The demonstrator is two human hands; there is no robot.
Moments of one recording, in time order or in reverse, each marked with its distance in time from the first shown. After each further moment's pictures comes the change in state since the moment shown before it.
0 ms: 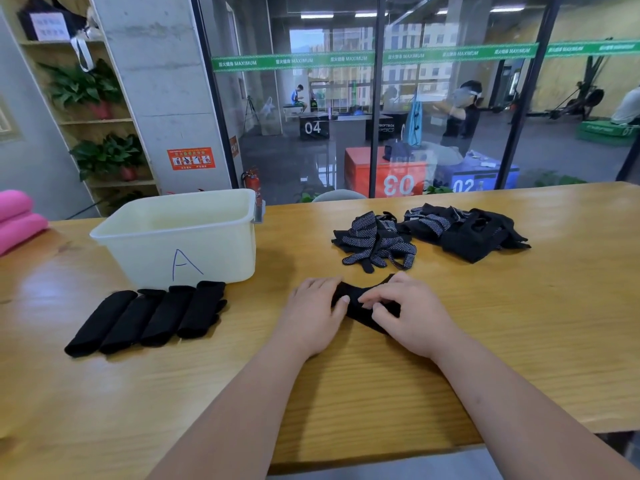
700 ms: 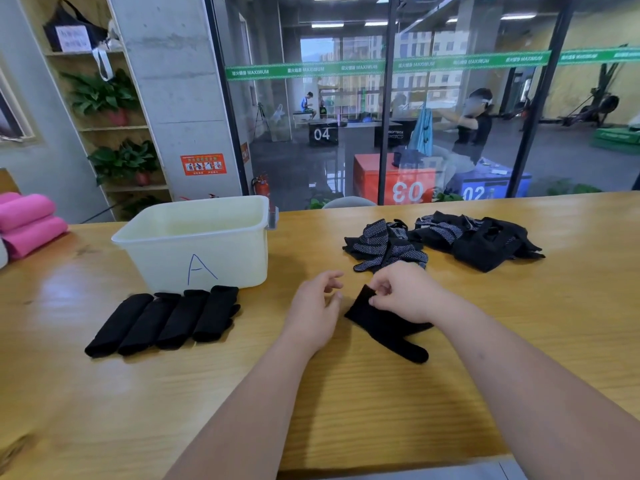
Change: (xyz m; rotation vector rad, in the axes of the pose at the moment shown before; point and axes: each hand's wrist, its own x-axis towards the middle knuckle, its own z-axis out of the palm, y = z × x) left_hand 0.002 -0.010 -0.007 -0.449 0.161 -0.141; right_hand 0.068 -0.010 -0.008 -0.270 -0.296 0.141
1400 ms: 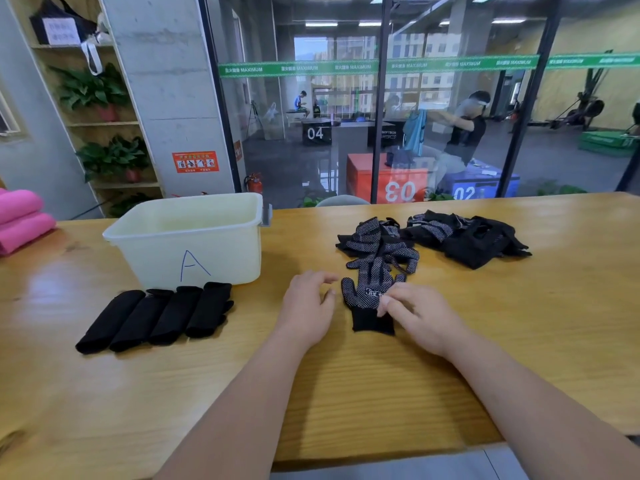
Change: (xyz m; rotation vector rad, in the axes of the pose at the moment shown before) left_hand 0.003 -0.004 0.003 0.120 0.023 0.067; right_hand -0.061 0.028 0.021 0.326 0.200 -0.153
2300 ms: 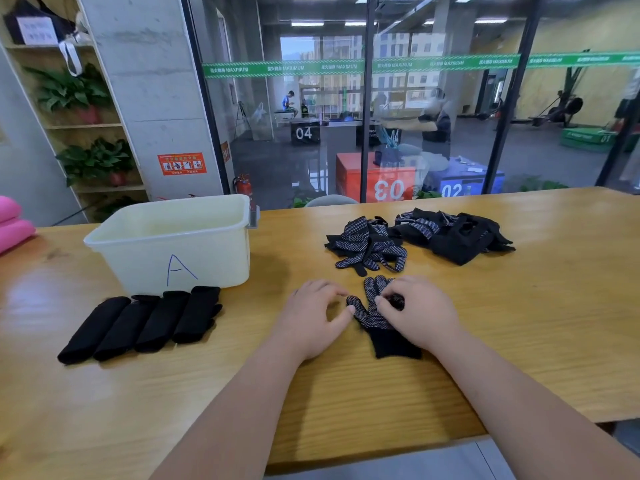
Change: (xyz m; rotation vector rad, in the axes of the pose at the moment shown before) left_hand -0.011 0.014 0.003 0.187 -0.183 0.185; right_hand 0.001 0.007 0.004 -0.399 0.128 0.244
